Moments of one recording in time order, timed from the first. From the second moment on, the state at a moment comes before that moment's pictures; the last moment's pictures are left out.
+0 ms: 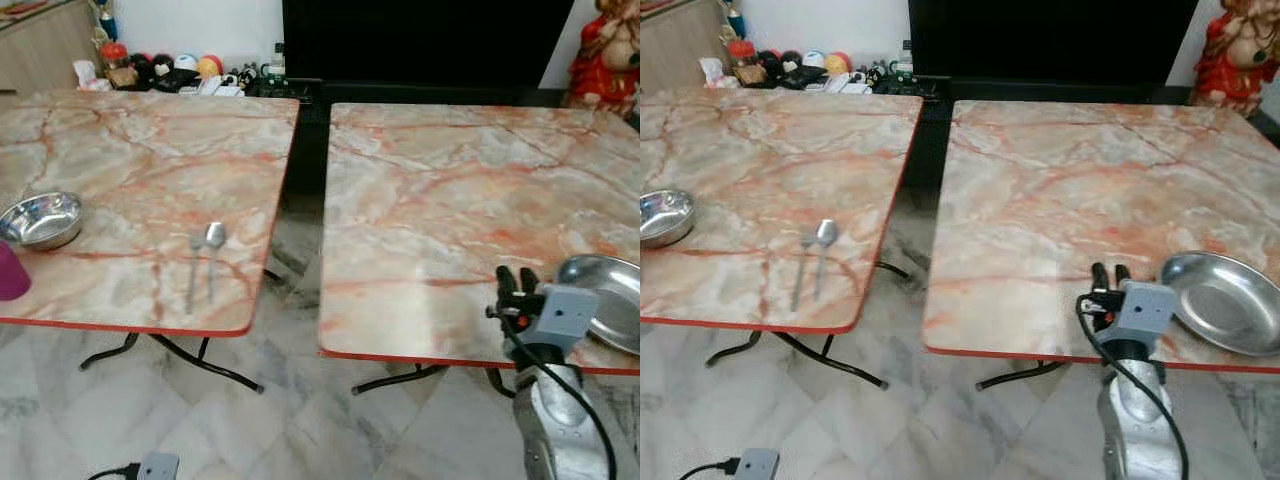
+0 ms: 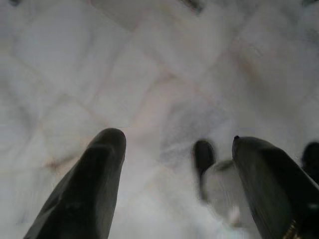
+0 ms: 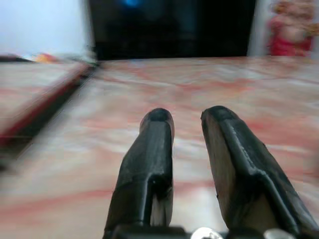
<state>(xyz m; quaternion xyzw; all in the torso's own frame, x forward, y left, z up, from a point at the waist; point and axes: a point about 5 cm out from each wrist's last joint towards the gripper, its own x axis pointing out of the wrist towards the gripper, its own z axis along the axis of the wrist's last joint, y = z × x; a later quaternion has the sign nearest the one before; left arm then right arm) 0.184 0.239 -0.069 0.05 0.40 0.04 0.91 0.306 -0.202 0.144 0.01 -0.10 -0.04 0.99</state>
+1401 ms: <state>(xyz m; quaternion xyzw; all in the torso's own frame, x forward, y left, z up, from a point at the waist) 0.195 0.233 -0.065 0.05 0.39 0.04 0.92 0.310 -0.211 0.148 0.00 -0.10 -0.06 0.99</state>
